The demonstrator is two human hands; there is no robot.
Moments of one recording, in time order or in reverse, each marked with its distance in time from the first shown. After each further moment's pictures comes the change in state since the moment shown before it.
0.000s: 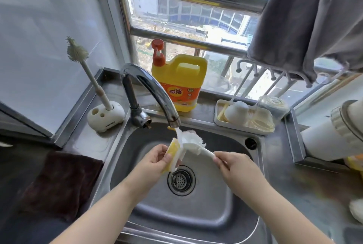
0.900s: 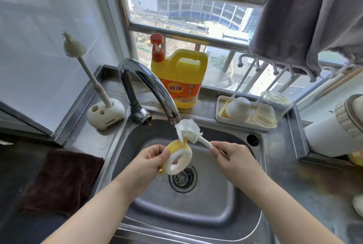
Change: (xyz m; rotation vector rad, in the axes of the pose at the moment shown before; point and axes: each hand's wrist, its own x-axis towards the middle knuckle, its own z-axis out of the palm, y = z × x) left_hand -0.003 0.007 -0.007 -0.157 -0.051 -0.065; right_hand 0.011 -0.004 0.003 0.233 0.062 0.044
